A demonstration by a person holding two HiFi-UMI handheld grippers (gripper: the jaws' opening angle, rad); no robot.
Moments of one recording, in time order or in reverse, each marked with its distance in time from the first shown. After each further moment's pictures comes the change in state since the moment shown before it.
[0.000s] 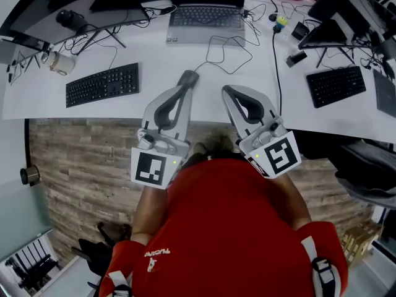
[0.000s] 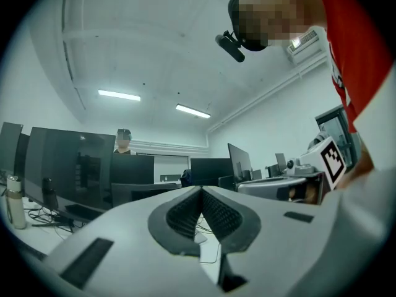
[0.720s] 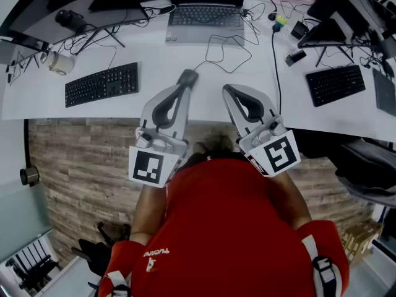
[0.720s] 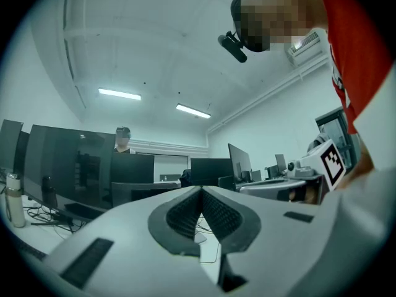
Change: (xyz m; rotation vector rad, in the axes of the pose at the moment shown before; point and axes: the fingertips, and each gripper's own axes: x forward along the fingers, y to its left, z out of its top) left arm -0.001 0.003 -0.002 -0.012 0.003 -0.003; right arm -0.002 -0.002 -0.005 -0.005 0.009 -0.014
